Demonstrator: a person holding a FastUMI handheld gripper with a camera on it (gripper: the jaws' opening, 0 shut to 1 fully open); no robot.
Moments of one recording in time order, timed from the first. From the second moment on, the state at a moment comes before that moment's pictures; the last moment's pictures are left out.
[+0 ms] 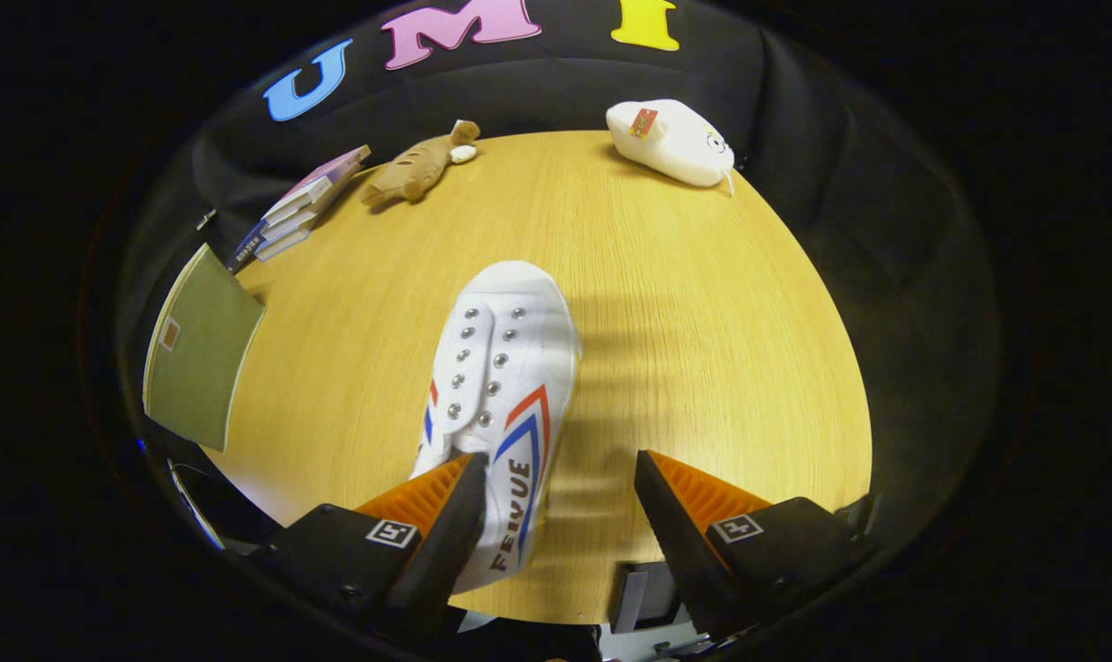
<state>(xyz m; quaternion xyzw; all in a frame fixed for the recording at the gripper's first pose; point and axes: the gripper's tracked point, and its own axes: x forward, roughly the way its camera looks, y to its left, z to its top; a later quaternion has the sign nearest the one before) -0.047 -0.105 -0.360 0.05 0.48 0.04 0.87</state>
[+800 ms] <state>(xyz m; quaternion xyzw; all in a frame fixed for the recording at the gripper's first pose) -0.037 -0.084 -0.347 0.16 0.47 0.01 0.87</state>
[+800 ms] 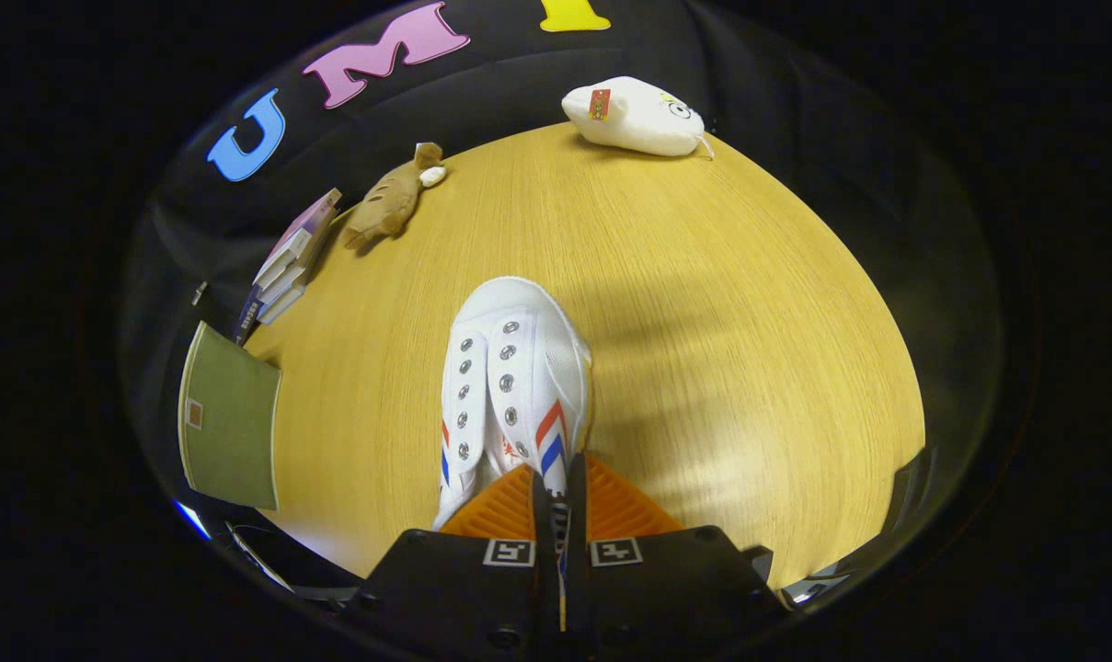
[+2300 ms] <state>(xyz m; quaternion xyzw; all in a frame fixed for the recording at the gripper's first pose) -0.026 0.359 -0.144 0.21 0.44 0.15 0.86</state>
